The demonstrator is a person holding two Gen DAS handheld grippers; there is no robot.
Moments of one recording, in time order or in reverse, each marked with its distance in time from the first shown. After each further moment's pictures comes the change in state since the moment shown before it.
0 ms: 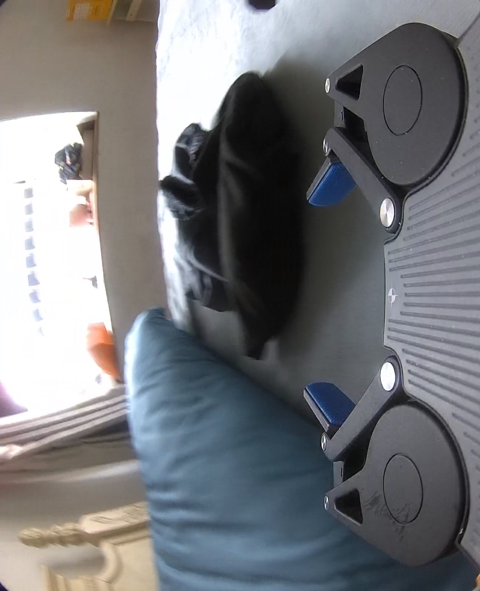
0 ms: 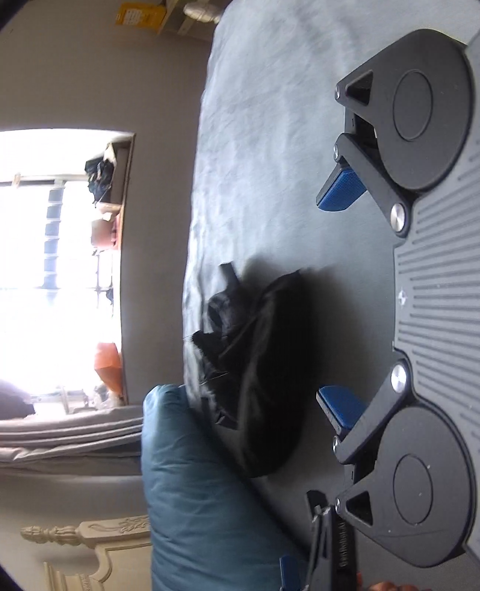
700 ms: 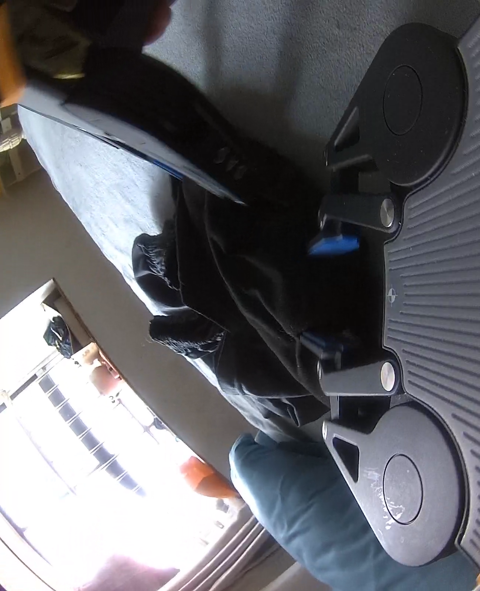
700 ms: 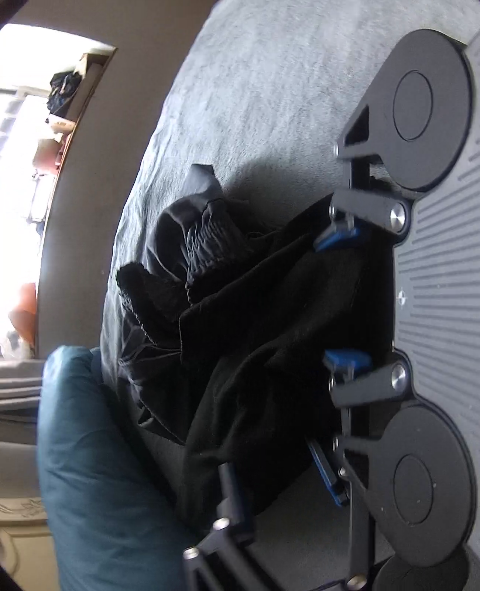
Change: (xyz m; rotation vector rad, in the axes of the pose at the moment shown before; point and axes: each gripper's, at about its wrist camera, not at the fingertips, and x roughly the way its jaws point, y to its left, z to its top) left arm 0.075 -0.070 -0.005 0.625 -0.058 -0.185; right arm 0.163 0.035 0.017 -0.133 0.269 0.087
